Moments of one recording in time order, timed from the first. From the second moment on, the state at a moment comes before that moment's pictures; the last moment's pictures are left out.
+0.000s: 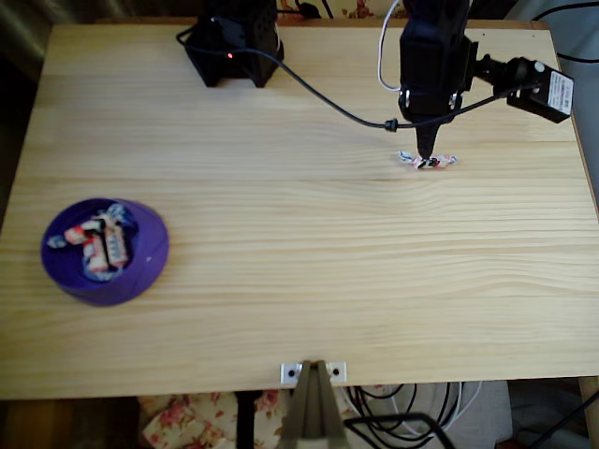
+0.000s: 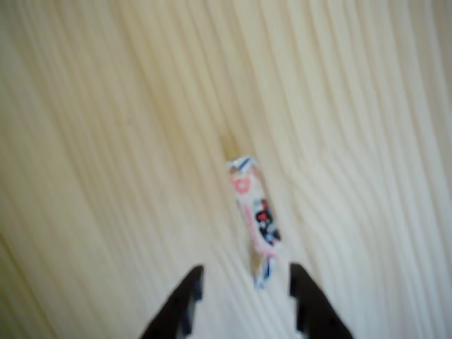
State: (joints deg) arm -59.7 94.9 112.9 49.2 -6.2
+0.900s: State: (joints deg) arm -56.2 83.8 108.9 45.0 -7.7
